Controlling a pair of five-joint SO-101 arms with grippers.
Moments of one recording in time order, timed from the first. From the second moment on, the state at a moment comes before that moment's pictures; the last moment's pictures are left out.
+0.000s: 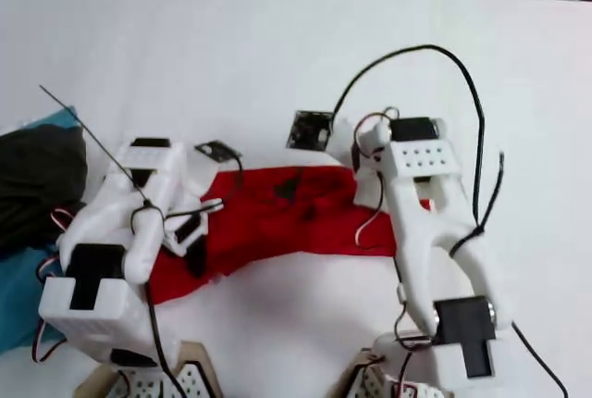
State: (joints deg) left arm -6.1 10.1 33.0 75.3 -33.7; right arm -10.5 -4.7 21.7 73.8 69.5
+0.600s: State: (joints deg) left arm -6.1 10.1 33.0 75.3 -33.7; right arm -10.1 5.8 6.2 79.6 64.3
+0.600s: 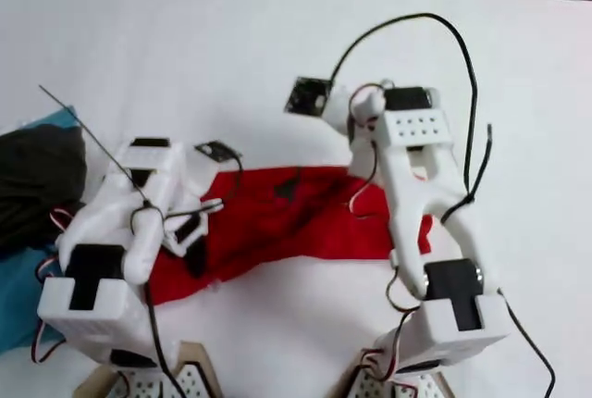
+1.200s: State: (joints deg) left arm -6.1 10.1 33.0 75.3 -33.7; right arm -20.2 -10.0 33.7 63.9 58.9
